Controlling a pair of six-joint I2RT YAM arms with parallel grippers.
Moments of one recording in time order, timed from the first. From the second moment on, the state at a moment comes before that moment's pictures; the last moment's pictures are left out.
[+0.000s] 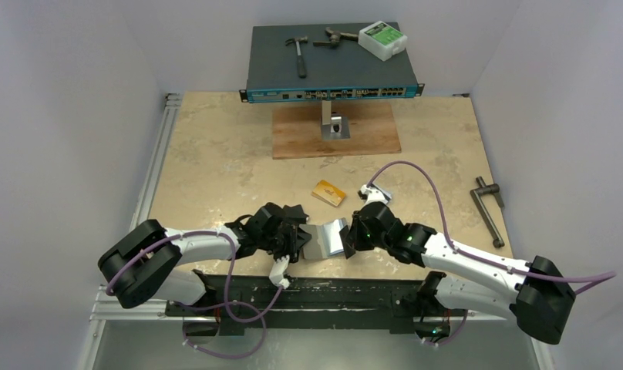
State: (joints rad) left arm -0.83 1.37 0.43 0.08 0.49 2.10; right arm 0.90 1.01 0.52 -0.31 0.14 0.76
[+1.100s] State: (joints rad) left arm -0.83 1.36 0.43 0.08 0.49 2.10; right arm 0.90 1.03 0.51 -0.31 0.11 0.79
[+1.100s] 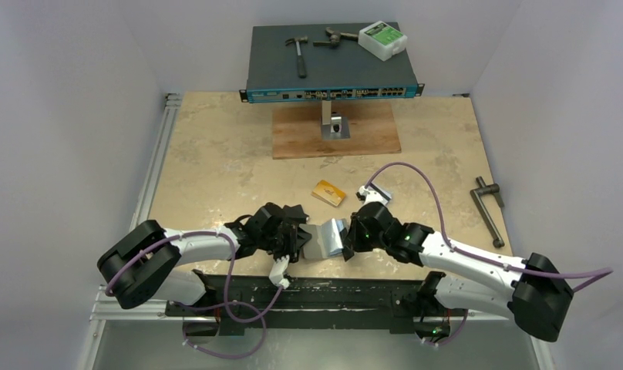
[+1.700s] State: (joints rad) left arm -0.83 1.31 0.36 0.22 0.49 2.10; right arm 0.91 1.10 0.50 -0.14 0.03 0.78
